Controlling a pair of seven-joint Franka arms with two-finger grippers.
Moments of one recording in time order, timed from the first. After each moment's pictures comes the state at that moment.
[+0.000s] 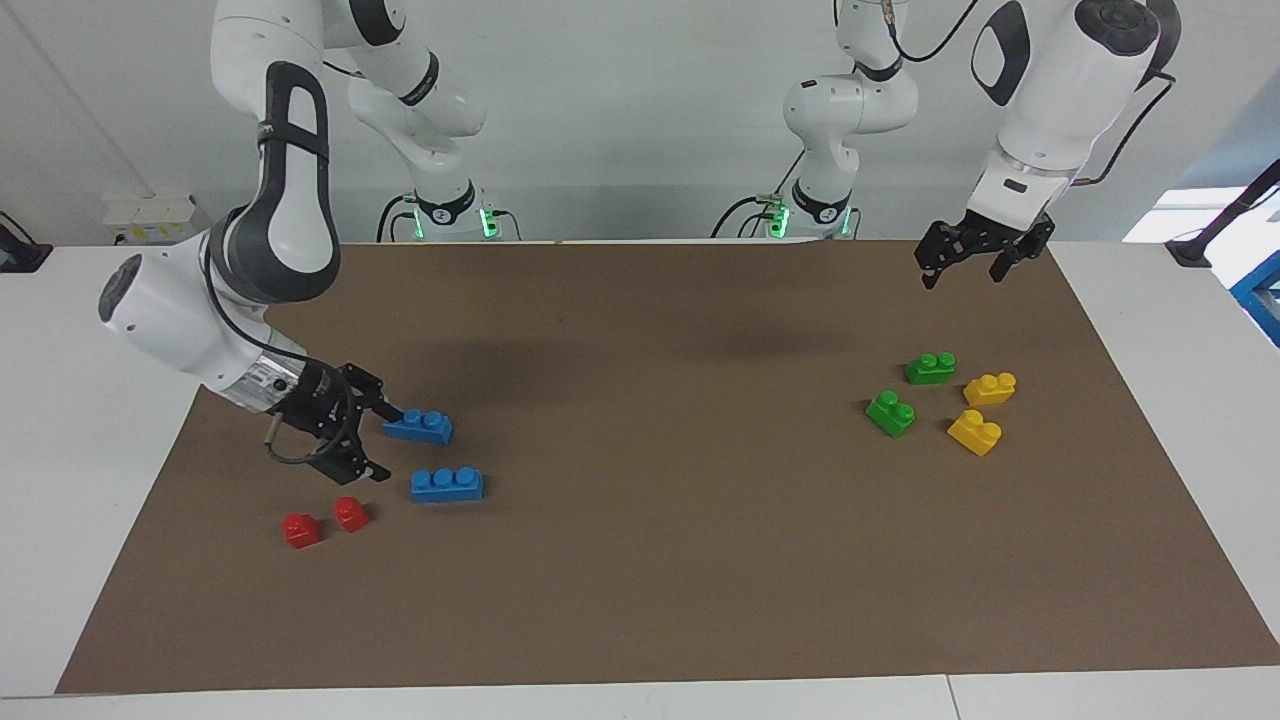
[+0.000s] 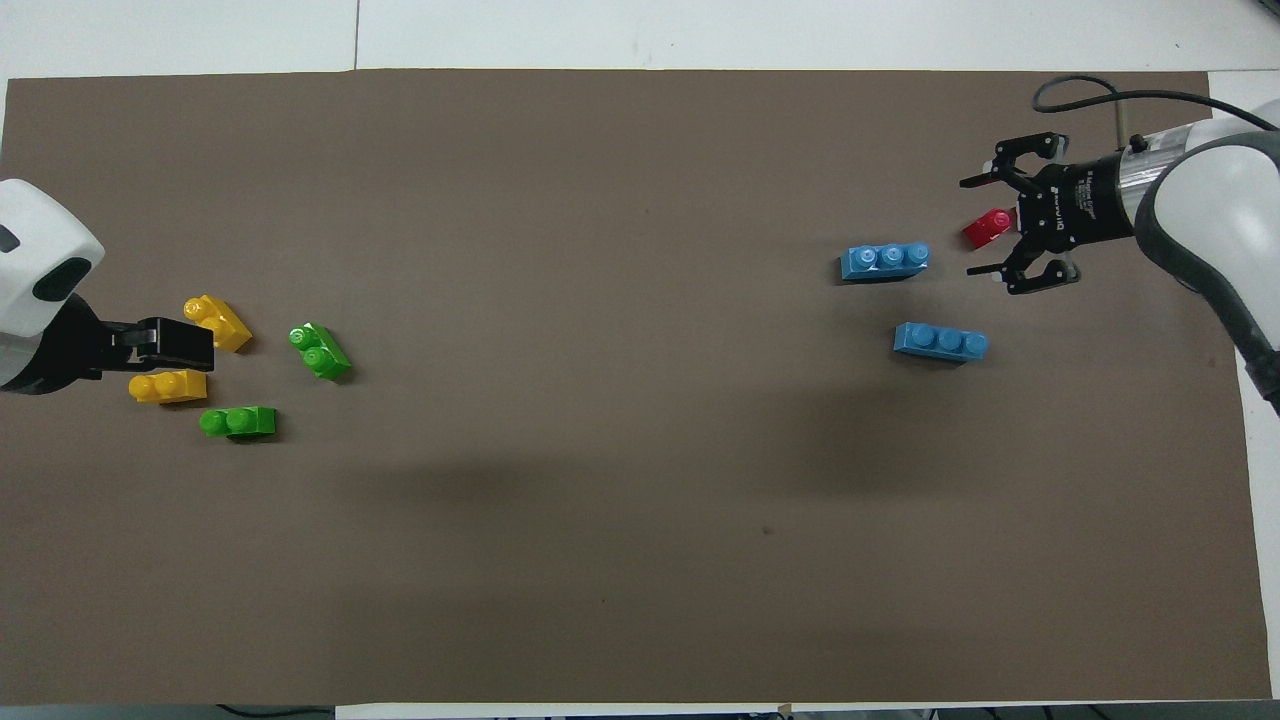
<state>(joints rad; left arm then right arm) 0.02 -0.14 -0.11 -1.86 0.02 1.71 -0.09 -0.21 0.33 0.13 -1.69 0.50 2.01 1.15</state>
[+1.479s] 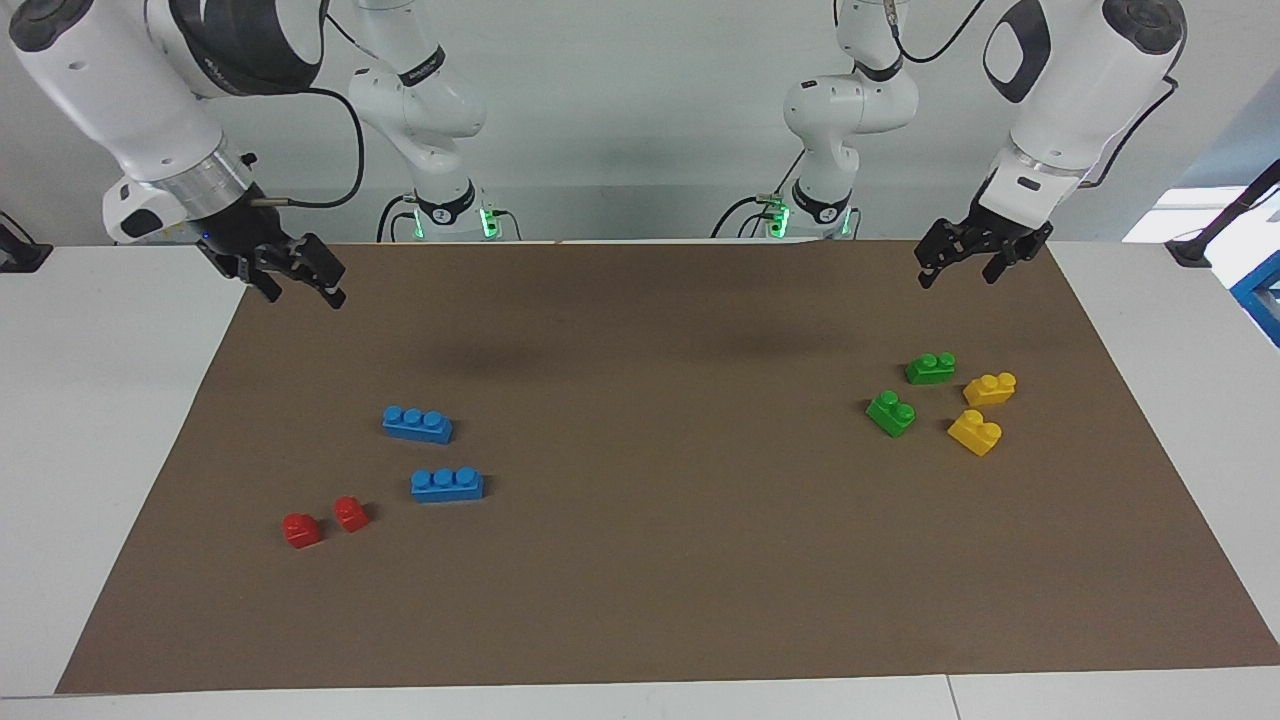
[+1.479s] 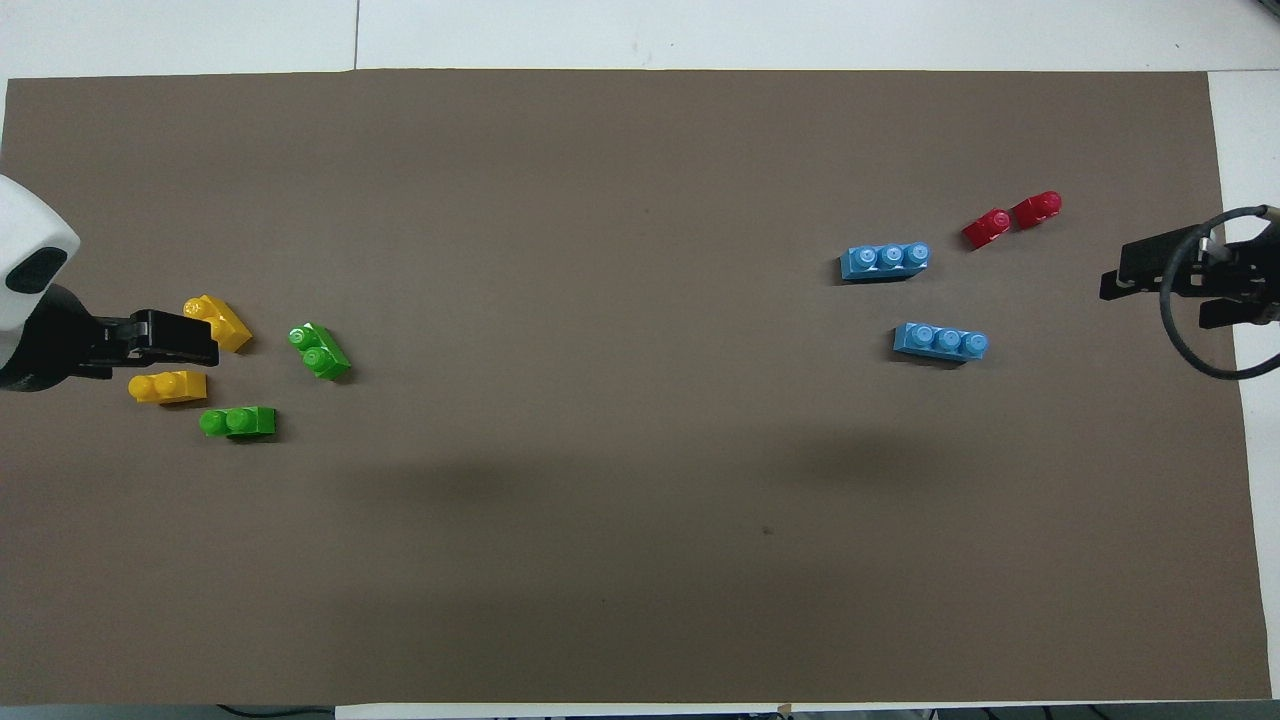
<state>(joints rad) 0.03 -0.14 -0.10 -1.85 -0.05 1.71 -0.09 -0.21 -0.03 0.15 -1.67 0.12 1.62 0.15</state>
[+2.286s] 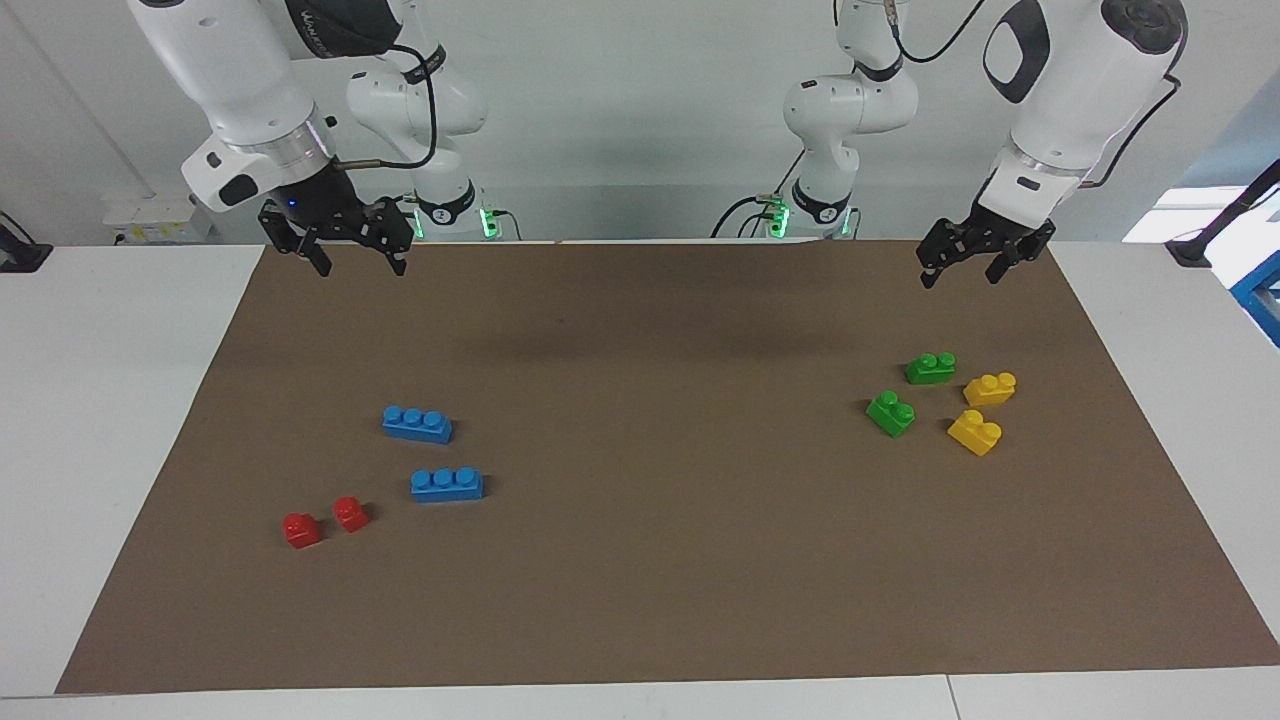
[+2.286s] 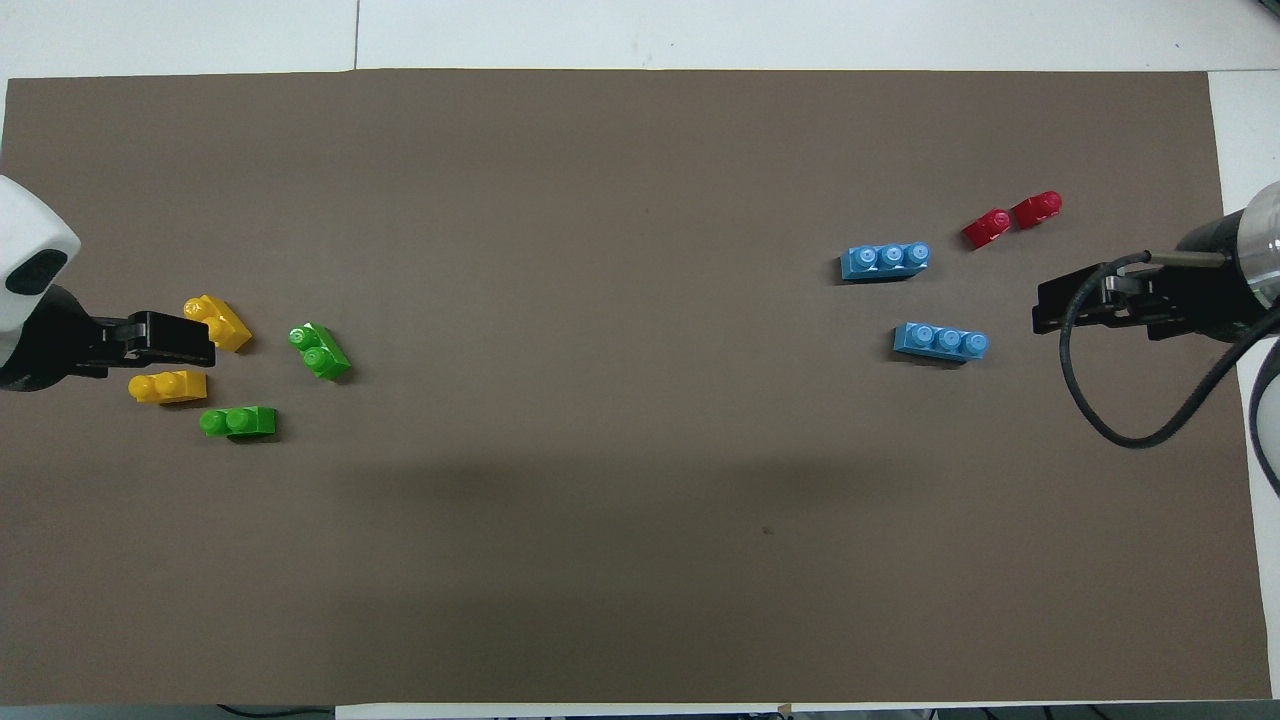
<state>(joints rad) 0.03 -0.14 -0.10 -1.85 -0.04 1.71 -0.07 -0.11 -0.04 0.17 -1.64 0.04 1.56 0.13</state>
